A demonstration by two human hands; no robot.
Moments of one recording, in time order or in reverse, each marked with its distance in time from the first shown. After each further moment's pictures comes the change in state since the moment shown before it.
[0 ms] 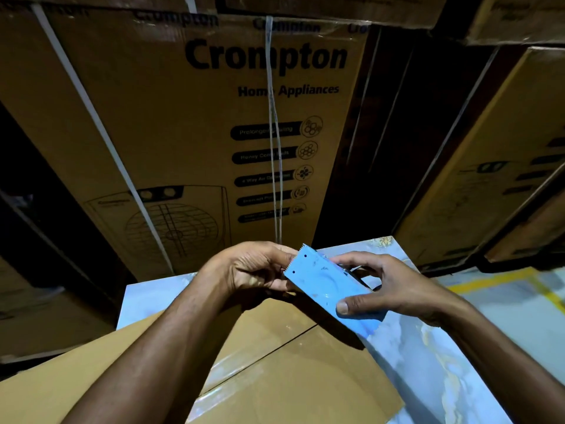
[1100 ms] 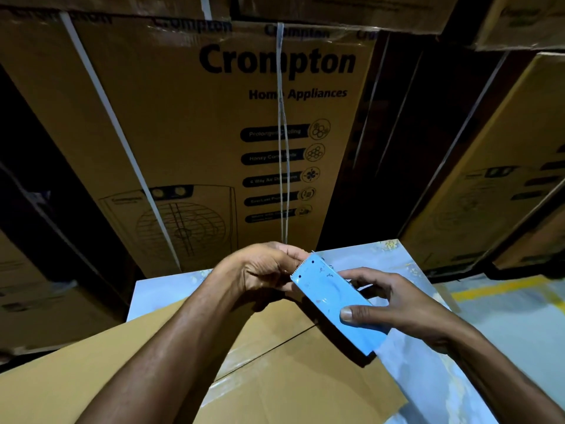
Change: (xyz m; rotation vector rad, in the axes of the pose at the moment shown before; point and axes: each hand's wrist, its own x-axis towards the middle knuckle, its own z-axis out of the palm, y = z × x) left_hand -0.001 -0.010 0.002 0.174 0.059 0.074; right_hand -0.021 0.008 0.021 0.092 0.023 0.053
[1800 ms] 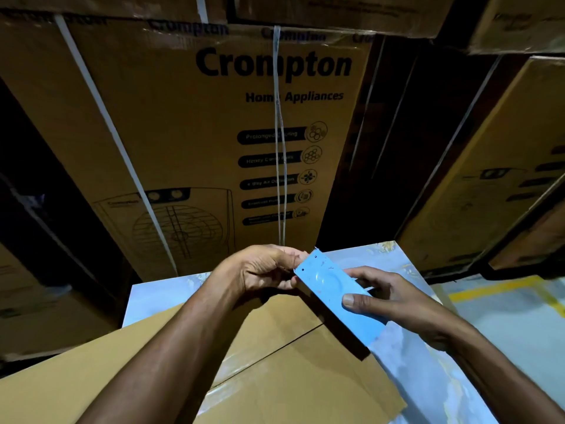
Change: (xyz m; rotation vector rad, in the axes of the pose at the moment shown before) left_hand 0.021 -0.005 -0.011 -0.155 -0.016 -0.013; right_hand 0.007 0.006 -0.005 0.134 -0.005 0.023
